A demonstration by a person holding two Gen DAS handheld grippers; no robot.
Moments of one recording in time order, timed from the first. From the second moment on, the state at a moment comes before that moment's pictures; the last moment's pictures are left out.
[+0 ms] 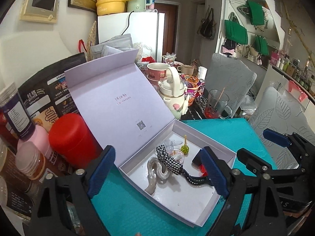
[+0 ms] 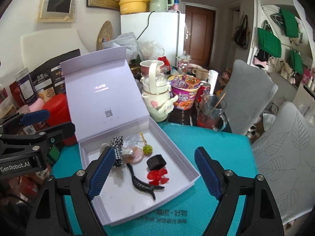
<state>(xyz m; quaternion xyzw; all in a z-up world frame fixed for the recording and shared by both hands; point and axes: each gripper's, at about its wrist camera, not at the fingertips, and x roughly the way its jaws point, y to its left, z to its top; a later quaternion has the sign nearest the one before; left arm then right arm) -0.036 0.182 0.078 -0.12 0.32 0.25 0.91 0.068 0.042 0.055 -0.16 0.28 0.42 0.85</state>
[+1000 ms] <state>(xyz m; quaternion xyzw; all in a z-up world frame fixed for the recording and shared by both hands) -0.122 0.129 0.055 -0.11 0.32 0.28 0.90 -0.021 -0.029 0.038 -0.17 0.26 0.36 0.88</state>
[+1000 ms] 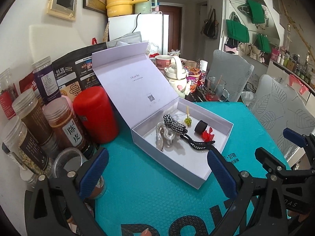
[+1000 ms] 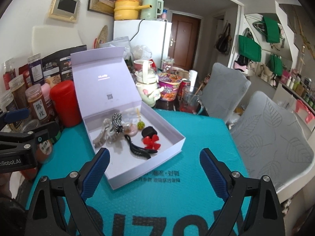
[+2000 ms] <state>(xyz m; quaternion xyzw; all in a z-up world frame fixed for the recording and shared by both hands) -0.119 0.119 0.048 -0.11 0.33 0.26 0.90 -0.013 -0.044 0.025 -0.16 0.29 0.33 0.88</state>
